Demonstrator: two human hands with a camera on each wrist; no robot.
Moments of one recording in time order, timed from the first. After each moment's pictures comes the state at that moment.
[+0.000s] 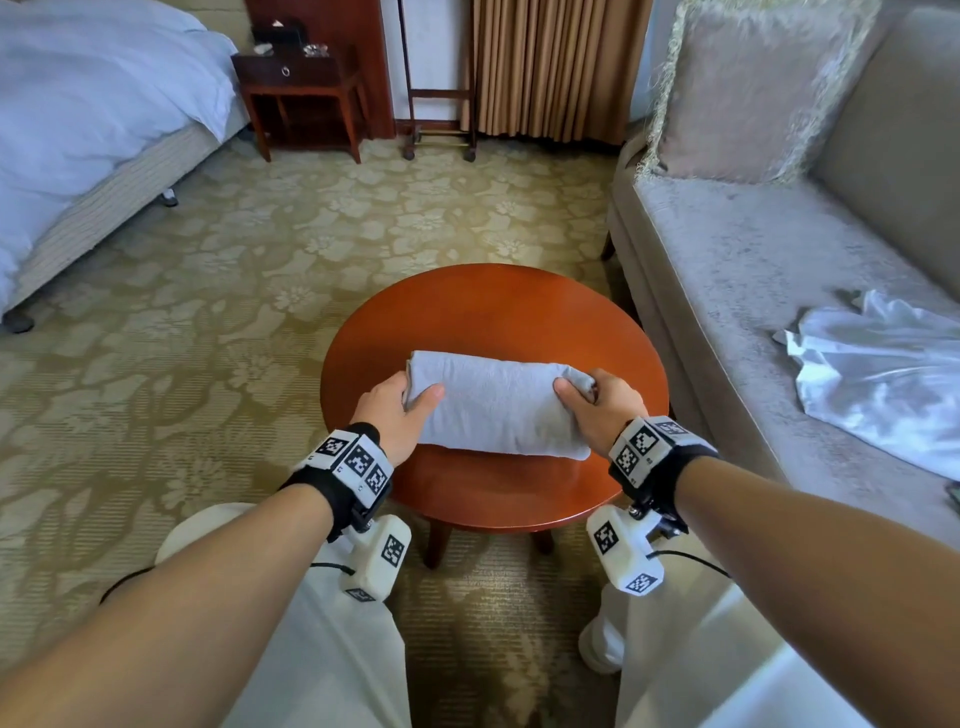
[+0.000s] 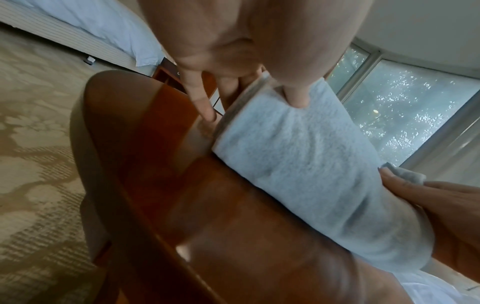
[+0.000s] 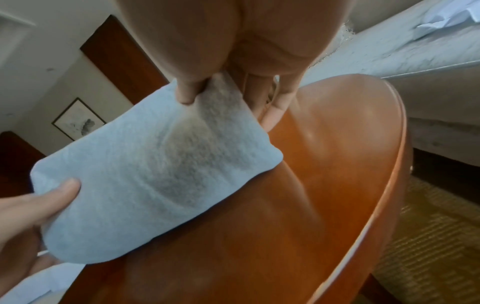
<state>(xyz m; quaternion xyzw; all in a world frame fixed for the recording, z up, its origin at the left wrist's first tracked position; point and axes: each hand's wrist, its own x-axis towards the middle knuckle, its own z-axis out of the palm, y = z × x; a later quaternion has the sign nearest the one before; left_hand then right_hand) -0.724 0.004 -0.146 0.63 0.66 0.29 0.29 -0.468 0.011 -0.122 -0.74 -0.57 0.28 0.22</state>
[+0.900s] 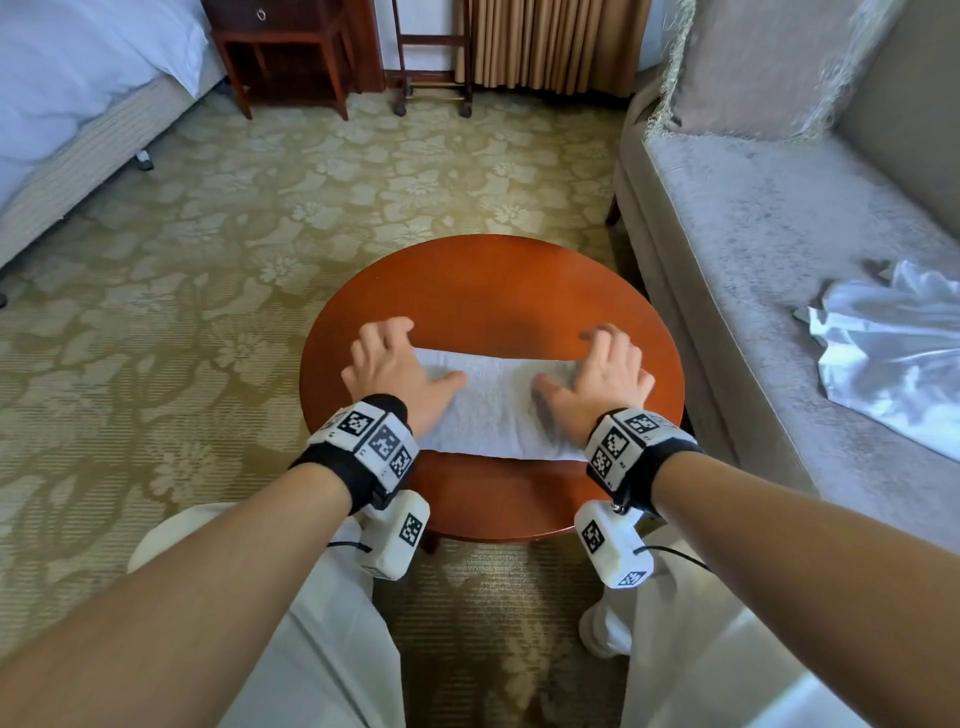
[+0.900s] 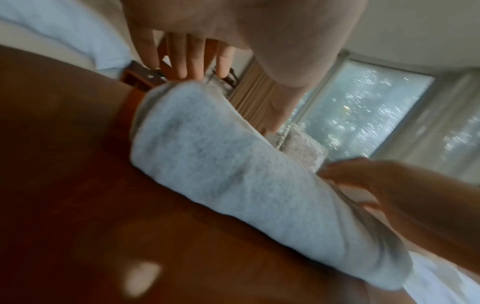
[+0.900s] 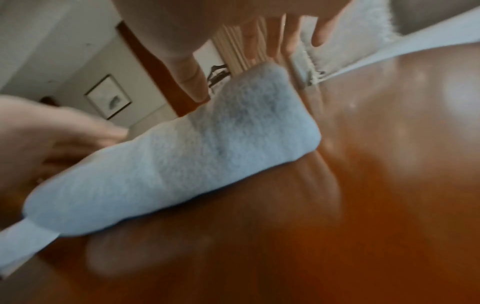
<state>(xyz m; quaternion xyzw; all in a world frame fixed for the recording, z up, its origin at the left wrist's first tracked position) -0.690 0.036 -0.134 0.61 0.76 0.21 0.12 -0.487 0.037 -0.145 -0.75 -0.63 0.08 0.18</state>
